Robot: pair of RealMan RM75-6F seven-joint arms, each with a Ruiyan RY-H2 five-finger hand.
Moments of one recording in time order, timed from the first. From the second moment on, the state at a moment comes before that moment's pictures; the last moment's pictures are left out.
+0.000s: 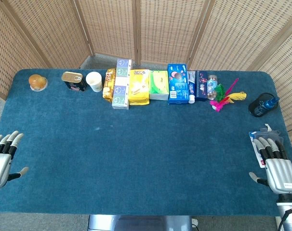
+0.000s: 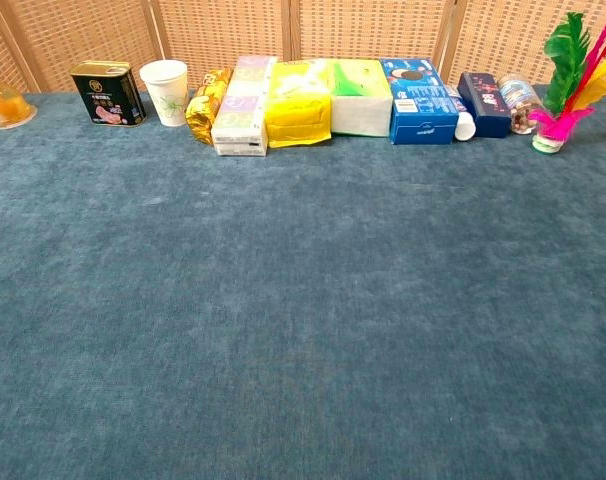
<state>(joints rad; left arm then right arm) -0.10 -1.14 -0.03 -1.61 1.49 1.47 0.14 0.09 -1.12 0.06 -1.62 -1.48 1.45 -0.09</state>
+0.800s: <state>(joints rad) -0.25 -1.16 -0.03 -1.58 1.69 1.39 -0.05 0.08 -1.11 0.07 -1.63 -1.47 1.46 -0.08</state>
